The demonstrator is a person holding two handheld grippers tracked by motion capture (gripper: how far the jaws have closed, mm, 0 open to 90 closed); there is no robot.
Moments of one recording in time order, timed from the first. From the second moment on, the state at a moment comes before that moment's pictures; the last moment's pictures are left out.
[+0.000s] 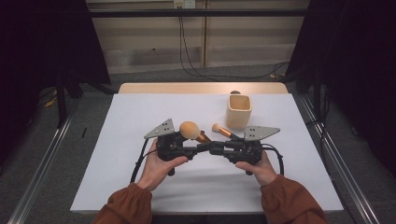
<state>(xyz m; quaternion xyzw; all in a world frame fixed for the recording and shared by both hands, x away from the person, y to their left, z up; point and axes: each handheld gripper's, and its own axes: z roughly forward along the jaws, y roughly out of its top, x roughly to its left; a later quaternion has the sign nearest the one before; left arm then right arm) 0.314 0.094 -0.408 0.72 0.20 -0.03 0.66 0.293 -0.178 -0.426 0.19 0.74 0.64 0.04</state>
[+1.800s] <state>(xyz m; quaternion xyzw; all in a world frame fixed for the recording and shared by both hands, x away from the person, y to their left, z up) 0.322 0.108 -0.399 0.73 0.20 -0.06 0.65 0.296 -0.175 -0.428 0.22 0.76 0.61 0.01</state>
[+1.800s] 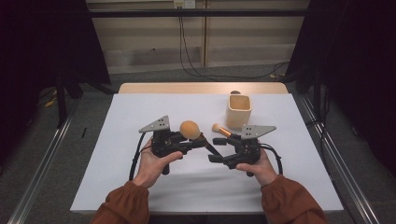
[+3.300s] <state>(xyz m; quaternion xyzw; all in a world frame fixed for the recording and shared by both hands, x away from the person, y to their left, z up) 0.332 0.113 -0.357 0.84 0.18 -0.06 0.51 0.296 -0.173 -0.435 0.21 0.79 0.57 -0.02</state>
